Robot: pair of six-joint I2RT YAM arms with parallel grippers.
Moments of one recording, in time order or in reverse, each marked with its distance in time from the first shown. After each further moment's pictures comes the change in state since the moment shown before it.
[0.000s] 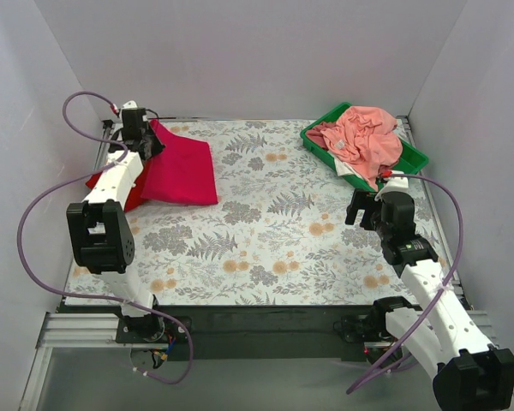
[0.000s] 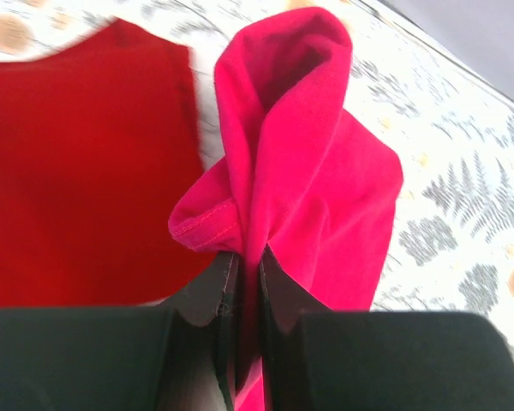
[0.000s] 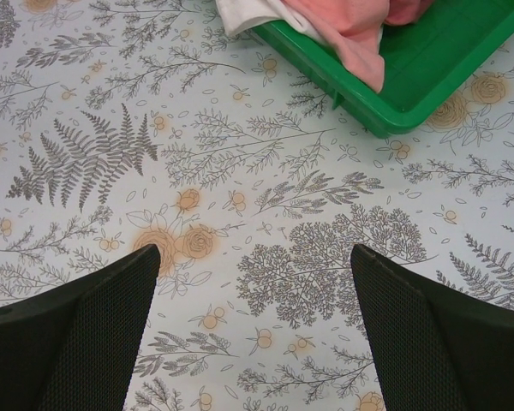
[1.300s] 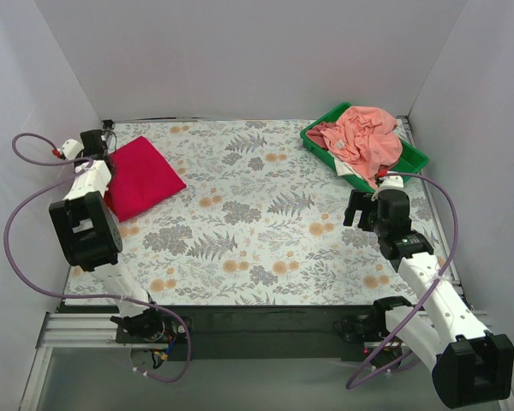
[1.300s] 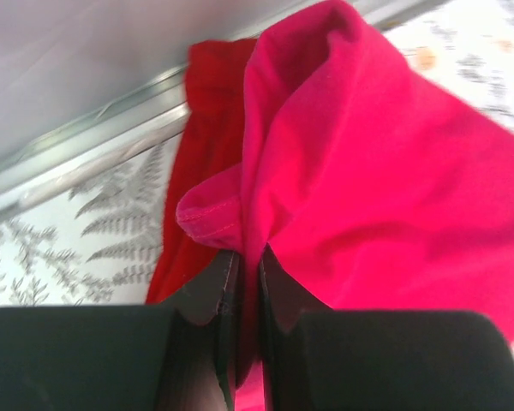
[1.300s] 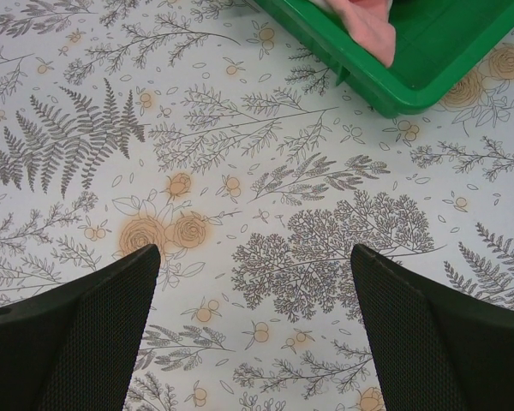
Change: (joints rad) left arm 0.306 0.073 -0.047 -0.066 -0.261 -0.231; right arm -0.004 0.072 0.000 0.000 -0.009 -0.001
